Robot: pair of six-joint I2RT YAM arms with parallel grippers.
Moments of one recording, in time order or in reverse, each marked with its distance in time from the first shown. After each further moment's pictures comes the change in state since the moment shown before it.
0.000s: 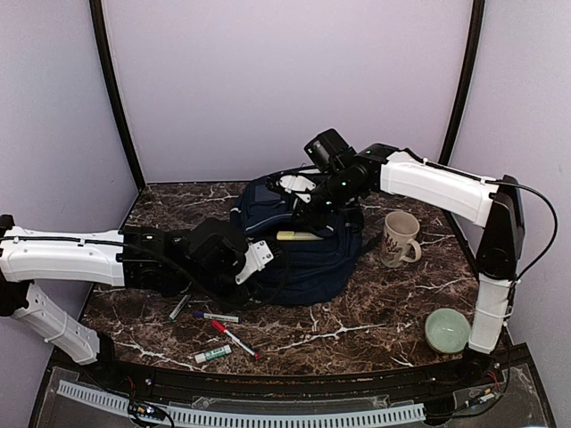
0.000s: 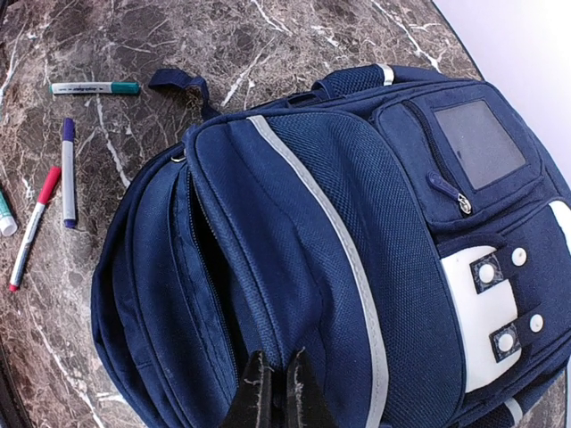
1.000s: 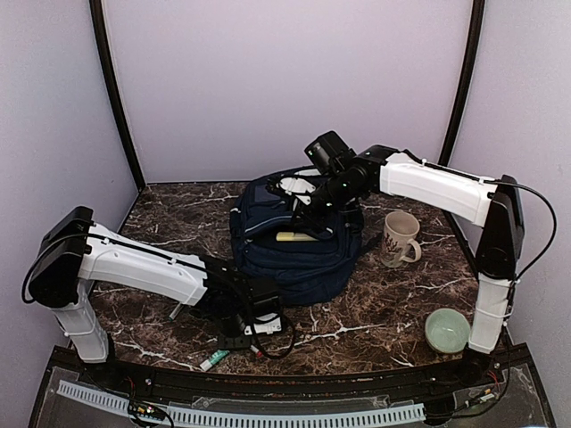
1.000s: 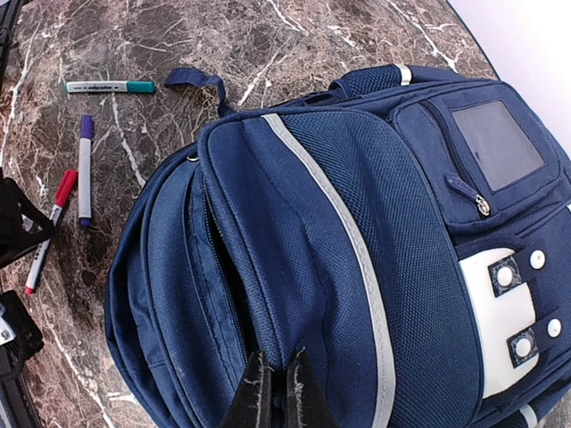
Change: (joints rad) left arm -0.011 0.397 0.030 -0.321 0.188 0.143; right arm -0.005 0.003 -0.013 0.000 -0.051 0.005
